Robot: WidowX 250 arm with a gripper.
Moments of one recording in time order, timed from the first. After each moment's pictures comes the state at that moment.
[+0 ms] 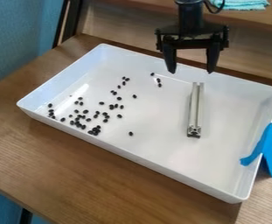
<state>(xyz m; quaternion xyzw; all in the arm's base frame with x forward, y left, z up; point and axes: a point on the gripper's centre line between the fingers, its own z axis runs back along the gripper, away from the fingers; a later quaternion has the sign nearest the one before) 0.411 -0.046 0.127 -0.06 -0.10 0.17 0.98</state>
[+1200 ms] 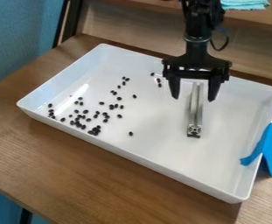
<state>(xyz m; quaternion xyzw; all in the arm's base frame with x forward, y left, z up) 0.421 -0.053 0.074 -0.03 -0.09 0.17 0.98</state>
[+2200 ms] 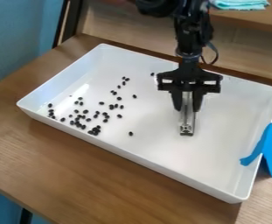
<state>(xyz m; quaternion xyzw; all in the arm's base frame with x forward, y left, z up) 0.419 -0.033 0.042 -0.02 -0.07 0.18 0.98</state>
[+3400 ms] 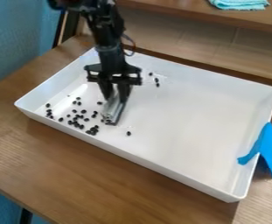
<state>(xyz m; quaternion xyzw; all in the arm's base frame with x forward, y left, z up) 0.374 0.099 0.041 0.00 -0.08 0.16 0.98</state>
